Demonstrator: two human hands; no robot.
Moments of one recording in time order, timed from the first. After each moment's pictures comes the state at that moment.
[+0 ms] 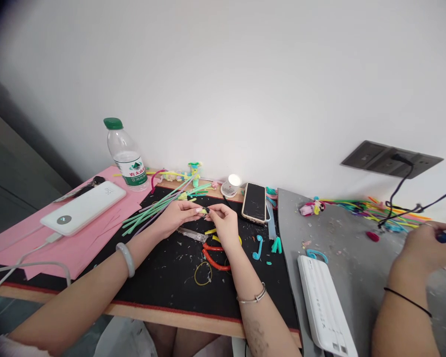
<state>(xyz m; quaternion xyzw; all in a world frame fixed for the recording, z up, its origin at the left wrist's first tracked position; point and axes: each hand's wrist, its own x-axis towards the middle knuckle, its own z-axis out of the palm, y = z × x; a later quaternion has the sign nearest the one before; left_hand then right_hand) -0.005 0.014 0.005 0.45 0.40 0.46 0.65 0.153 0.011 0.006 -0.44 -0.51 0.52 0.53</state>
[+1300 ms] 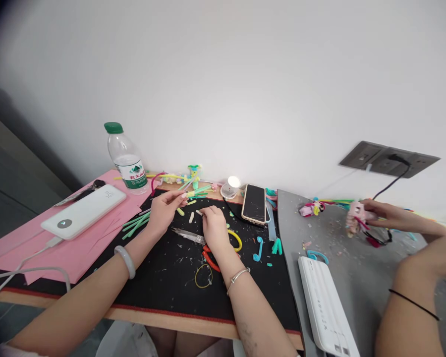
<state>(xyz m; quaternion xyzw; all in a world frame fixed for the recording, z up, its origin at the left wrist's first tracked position) -0.018 0.025 0.010 0.47 0.49 0.62 0.38 0.140 0.014 -0.003 -0.47 -0.79 0.12 0.38</state>
